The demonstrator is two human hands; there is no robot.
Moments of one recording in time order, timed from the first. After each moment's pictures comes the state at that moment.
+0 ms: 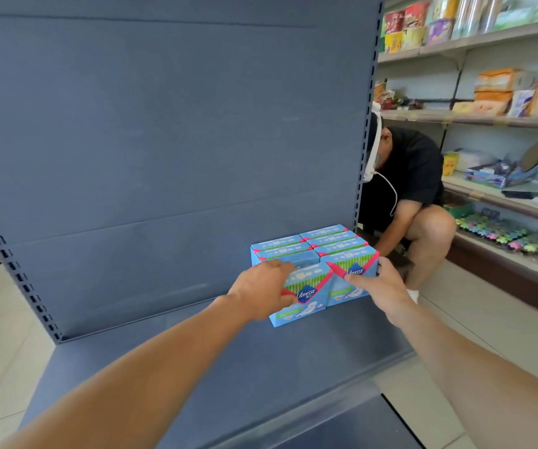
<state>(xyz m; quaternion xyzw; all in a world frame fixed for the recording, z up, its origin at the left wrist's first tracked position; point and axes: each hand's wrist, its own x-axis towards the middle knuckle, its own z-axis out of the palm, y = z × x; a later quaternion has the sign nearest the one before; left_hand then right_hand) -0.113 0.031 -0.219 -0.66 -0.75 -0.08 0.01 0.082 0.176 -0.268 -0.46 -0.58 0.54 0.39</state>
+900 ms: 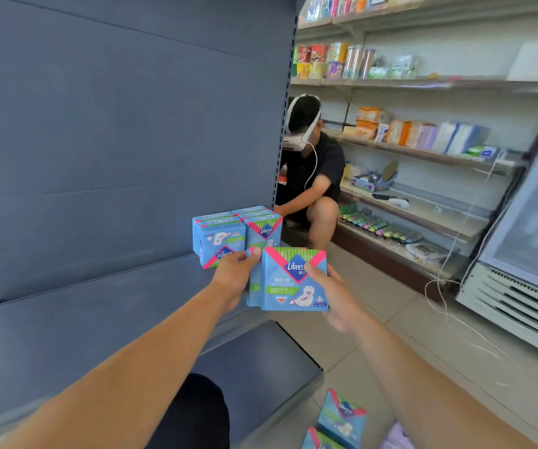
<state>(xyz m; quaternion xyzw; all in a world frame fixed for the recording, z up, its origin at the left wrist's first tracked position) -0.003 -0.067 -0.229 -0.35 -0.54 -0.59 -0.48 0.187 -0.034 -0.231 -0.39 -0.50 0.66 0.42</state>
